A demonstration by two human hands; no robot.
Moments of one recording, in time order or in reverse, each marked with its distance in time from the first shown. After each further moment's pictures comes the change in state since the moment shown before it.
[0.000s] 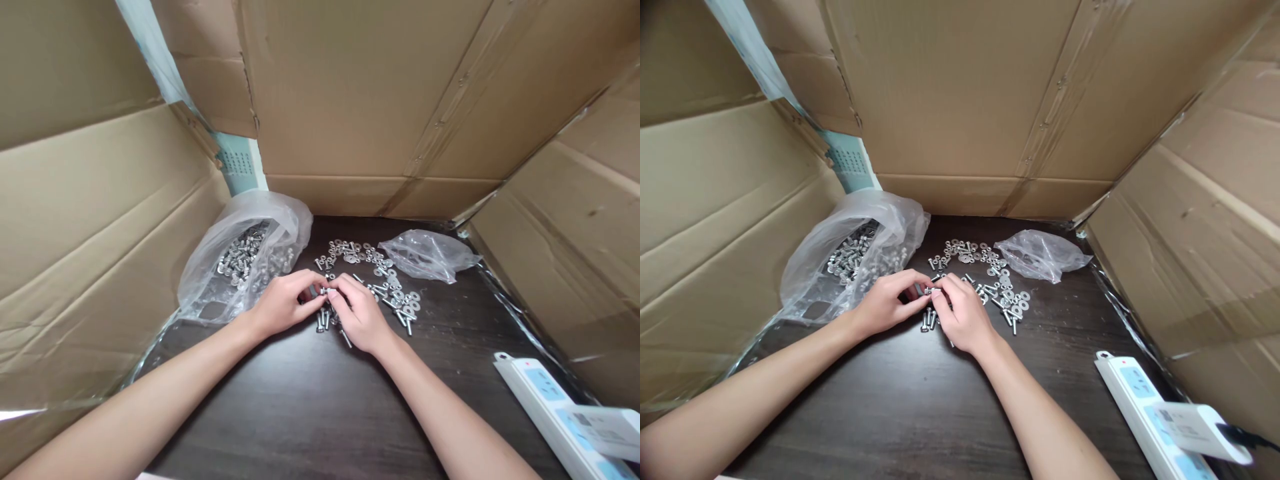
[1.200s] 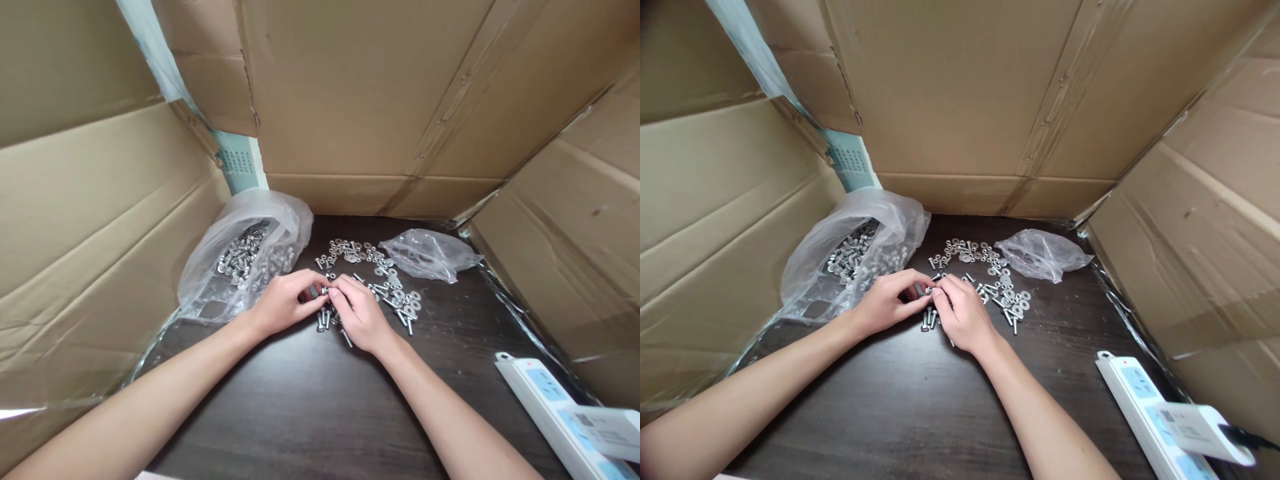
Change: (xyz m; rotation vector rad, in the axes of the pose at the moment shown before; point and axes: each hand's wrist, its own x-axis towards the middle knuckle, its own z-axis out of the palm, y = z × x) left_hand 0.001 0.002 -0.001 0.000 0.011 0.013; right_hand 0.001 -0.001 0.000 -0.031 0.002 -0.022
